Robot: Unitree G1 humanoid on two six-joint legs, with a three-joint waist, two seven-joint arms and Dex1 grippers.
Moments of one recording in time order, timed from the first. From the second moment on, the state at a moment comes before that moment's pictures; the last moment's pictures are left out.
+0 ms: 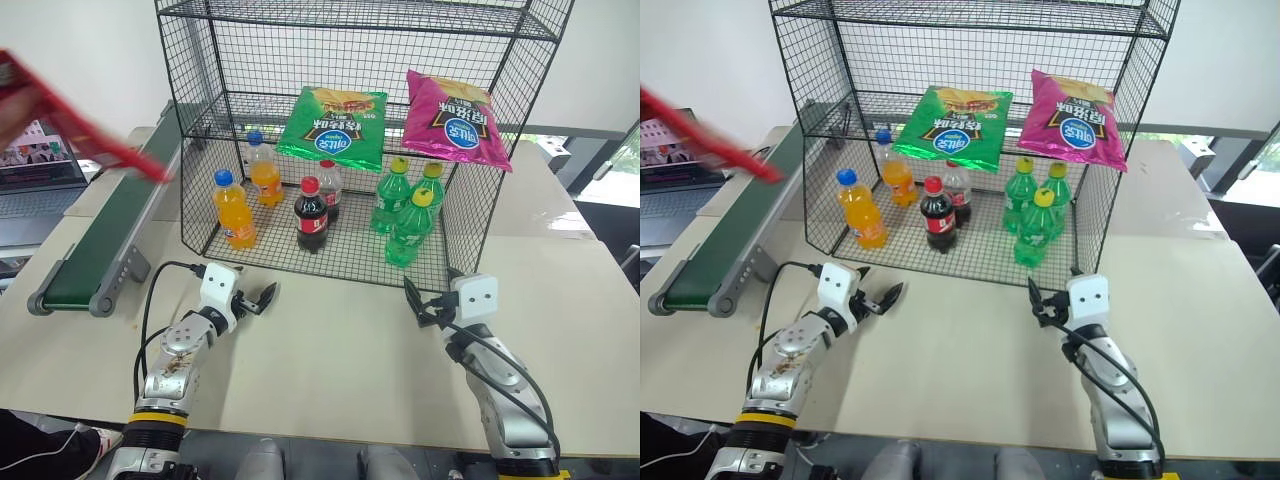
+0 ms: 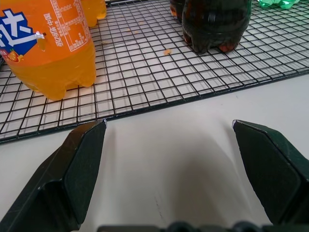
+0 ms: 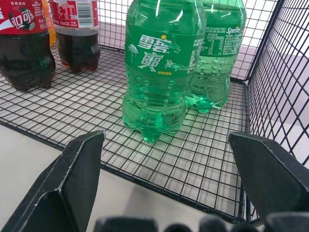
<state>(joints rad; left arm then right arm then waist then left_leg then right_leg) -0.22 0.35 0.02 0.13 -0.18 0.13 -0.46 0.00 -0.24 -0.06 -0.25 0.09 0.16 0.22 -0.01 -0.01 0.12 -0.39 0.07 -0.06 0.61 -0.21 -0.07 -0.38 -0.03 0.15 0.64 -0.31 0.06</state>
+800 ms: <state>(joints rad) -0.22 0.37 0.06 0.17 -0.18 0.11 -0.49 0.01 -0.24 -0.06 -0.25 0.08 0.16 0.21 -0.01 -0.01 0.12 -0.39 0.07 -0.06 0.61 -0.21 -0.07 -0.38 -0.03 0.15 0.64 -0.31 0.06</state>
